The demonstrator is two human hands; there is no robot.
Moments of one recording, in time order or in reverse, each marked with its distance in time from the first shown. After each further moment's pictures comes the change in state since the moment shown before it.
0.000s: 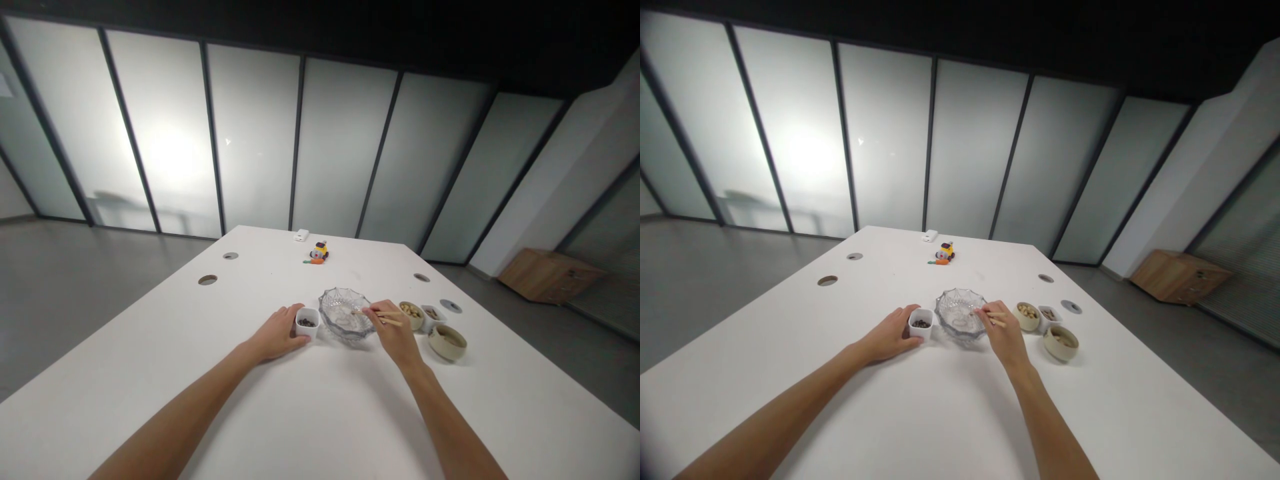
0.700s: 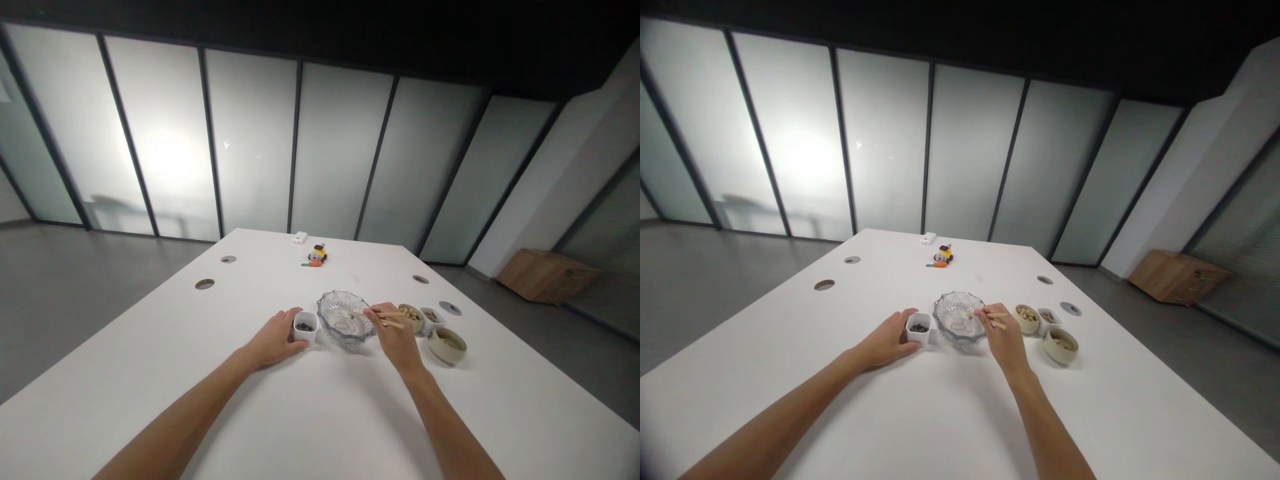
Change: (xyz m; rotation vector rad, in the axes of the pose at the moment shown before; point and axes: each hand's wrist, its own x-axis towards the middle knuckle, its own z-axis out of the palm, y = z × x) left_hand -0.001 -0.004 0.001 0.001 -0.002 0.030; right_hand 0.000 -0.003 0.002 0.016 0.054 0.025
